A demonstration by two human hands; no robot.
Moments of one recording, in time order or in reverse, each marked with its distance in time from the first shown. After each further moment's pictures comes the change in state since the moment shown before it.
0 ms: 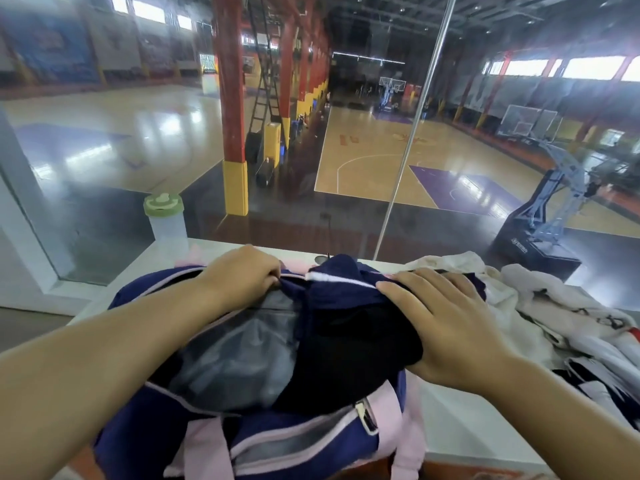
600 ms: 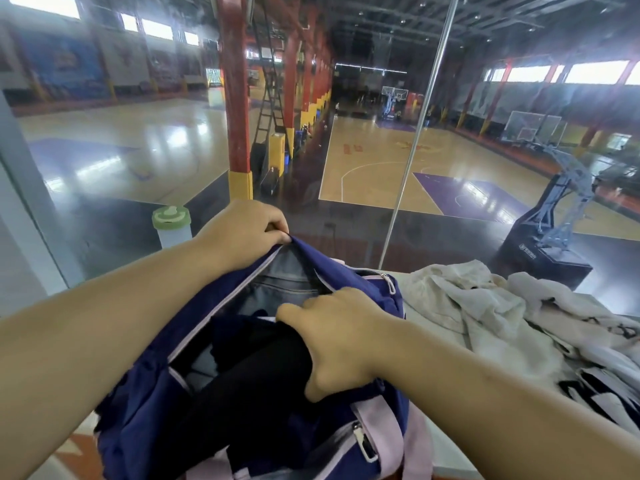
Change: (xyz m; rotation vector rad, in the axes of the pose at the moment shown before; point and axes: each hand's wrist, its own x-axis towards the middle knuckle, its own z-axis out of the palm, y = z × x) left_hand 0.017 0.007 -0.065 -0.195 0.238 -0.004; right_hand 0.090 -0.074 -0.019 0.229 -0.563 -0.179
